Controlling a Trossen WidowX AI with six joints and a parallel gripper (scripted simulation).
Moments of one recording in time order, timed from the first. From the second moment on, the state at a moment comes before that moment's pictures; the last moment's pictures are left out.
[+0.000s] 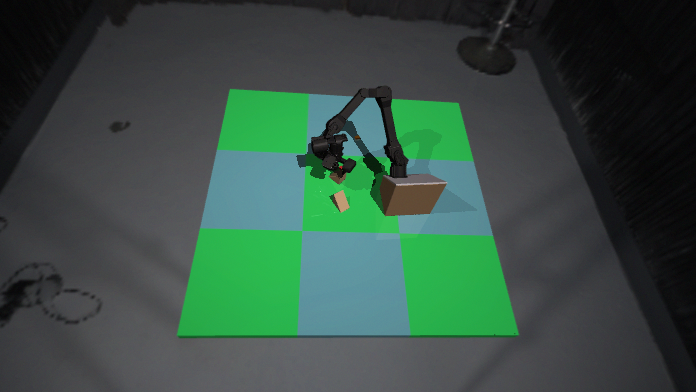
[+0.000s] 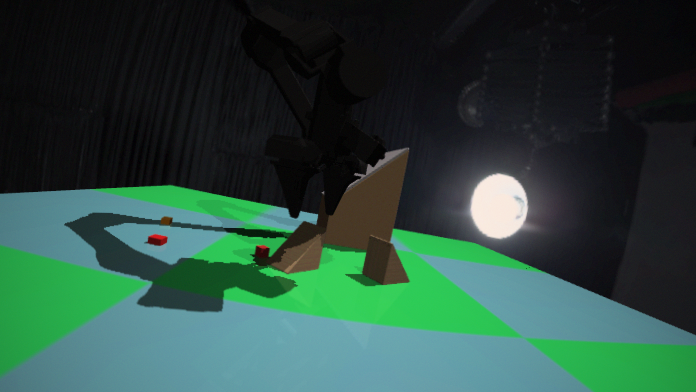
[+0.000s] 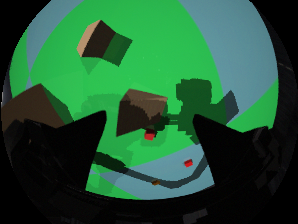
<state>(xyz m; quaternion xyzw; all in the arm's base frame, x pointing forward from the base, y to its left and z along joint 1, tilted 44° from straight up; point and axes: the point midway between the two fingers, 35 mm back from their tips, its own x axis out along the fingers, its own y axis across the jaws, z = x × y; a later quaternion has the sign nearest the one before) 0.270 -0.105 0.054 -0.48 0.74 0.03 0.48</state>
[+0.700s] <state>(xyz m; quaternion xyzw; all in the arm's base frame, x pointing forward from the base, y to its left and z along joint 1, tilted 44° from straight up) 0.238 -0.086 0.057 -0.23 0.49 -0.38 0.75</state>
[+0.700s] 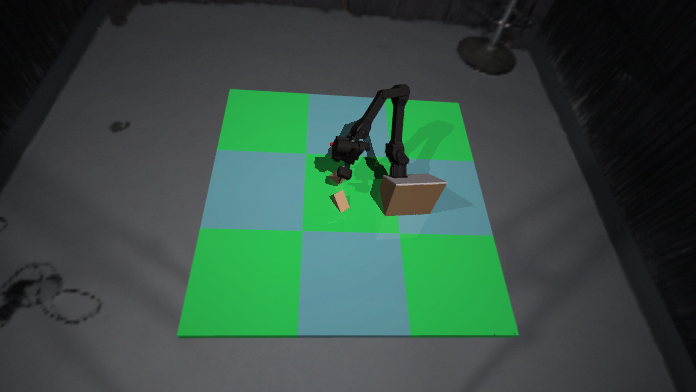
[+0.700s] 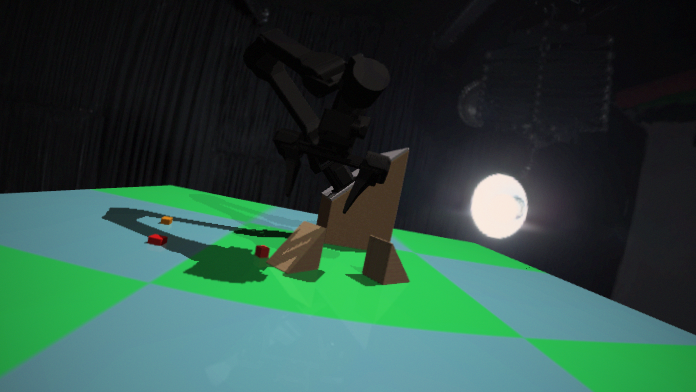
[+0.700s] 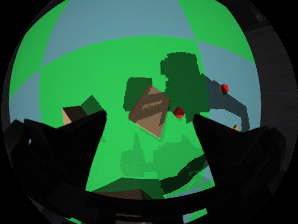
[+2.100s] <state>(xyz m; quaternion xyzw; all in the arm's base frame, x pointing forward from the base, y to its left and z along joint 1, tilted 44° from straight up) 0.237 -0.114 0.026 -0.11 0.37 -0.49 0.78</state>
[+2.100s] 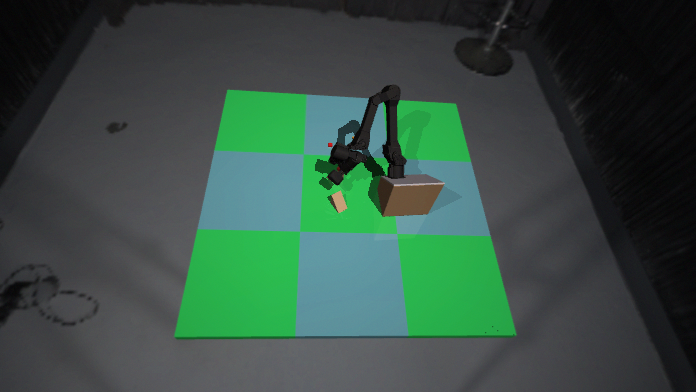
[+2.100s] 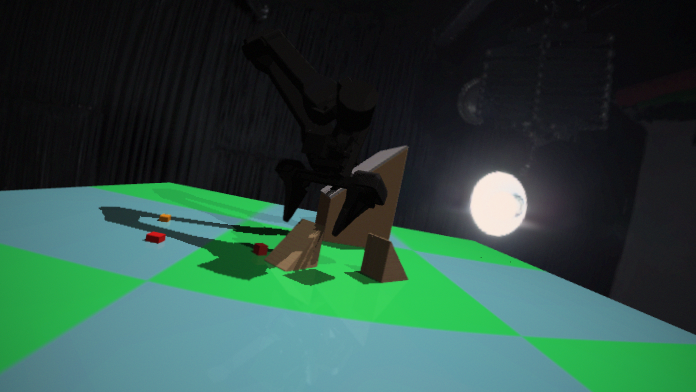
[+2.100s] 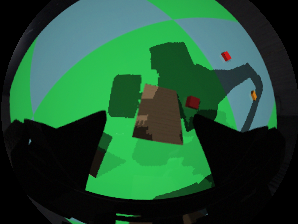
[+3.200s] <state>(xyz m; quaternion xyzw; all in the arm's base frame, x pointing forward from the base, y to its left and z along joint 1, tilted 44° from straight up) 0.230 -0.154 -0.003 -0.07 0.32 -0.54 0.77</state>
